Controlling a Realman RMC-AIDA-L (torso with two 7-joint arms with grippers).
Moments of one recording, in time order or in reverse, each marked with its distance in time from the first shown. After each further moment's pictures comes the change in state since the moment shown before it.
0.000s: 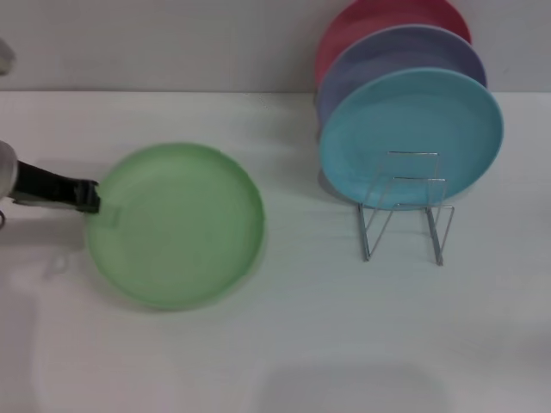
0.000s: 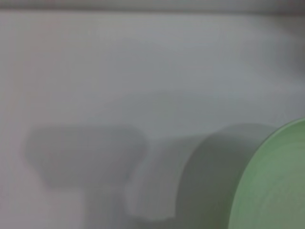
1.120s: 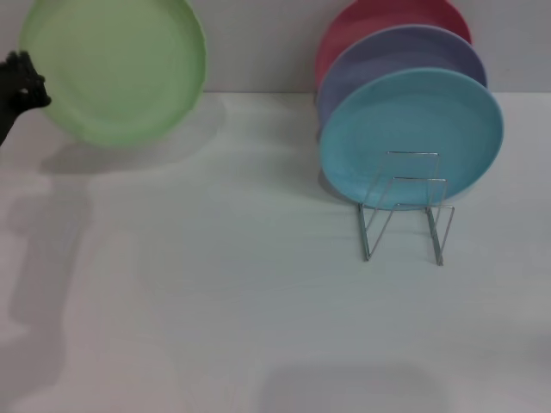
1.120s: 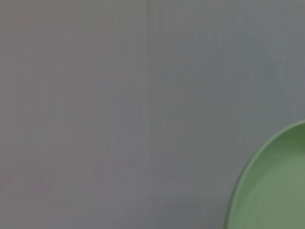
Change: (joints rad) left arm 0.411 -0.003 0.653 -0.036 -0.511 1.572 0.333; right arm -0.002 0.014 -0.012 -0.038 -0.014 0.029 0.000
